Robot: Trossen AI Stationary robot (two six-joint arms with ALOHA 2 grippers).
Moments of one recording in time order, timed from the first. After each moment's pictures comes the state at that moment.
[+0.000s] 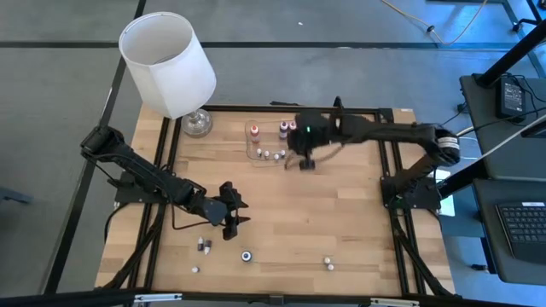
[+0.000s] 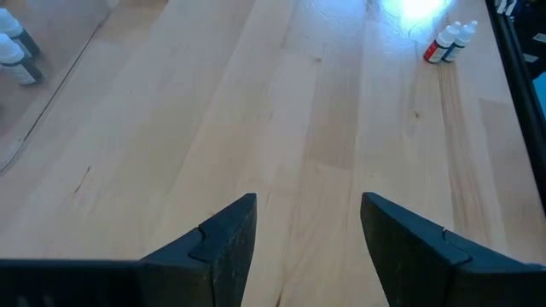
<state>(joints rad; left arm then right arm) -0.45 1.37 0.72 -0.08 -0.40 -0.59 -0.23 1.60 1.33 -0.58 0.00 -0.42</state>
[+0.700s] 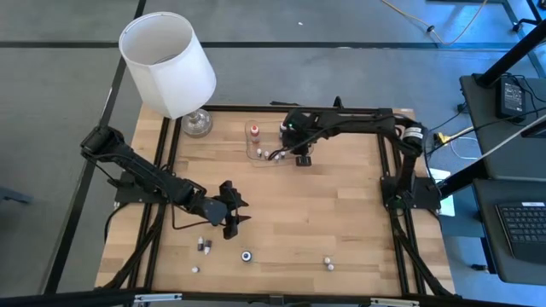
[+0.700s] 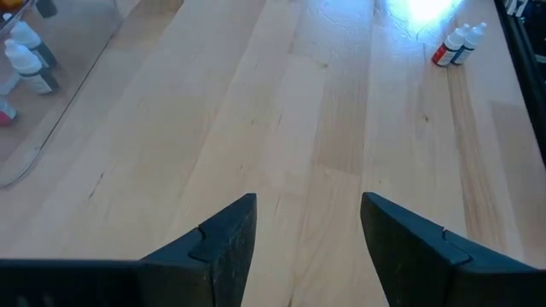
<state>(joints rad) -0.45 1.37 0.72 -0.08 -0.43 -0.57 -0.38 1.89 1.33 -0.60 -0.10 -0.50</state>
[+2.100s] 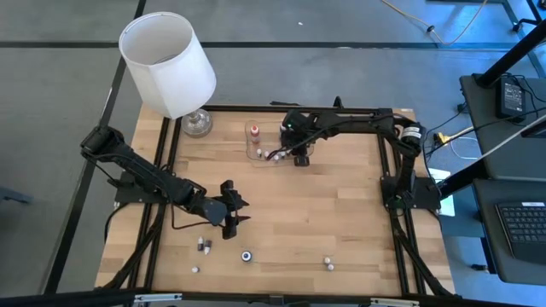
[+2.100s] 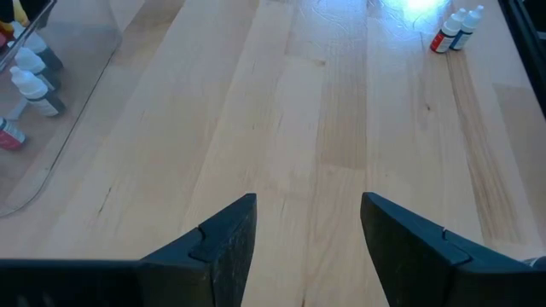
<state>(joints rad) -0.45 1.37 0.72 -0.08 -0.43 -0.49 -0.38 1.90 1.33 -0.57 -0.10 -0.48</state>
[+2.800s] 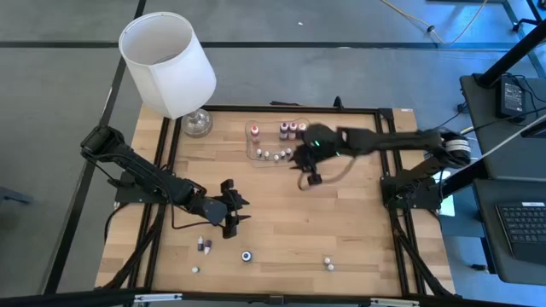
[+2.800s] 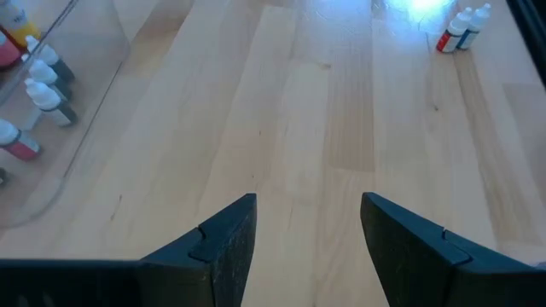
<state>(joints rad) -0.45 1.37 0.72 -0.07 -0.45 -0.46 -0.15 1.47 1.07 -0.34 -0.15 -0.42</state>
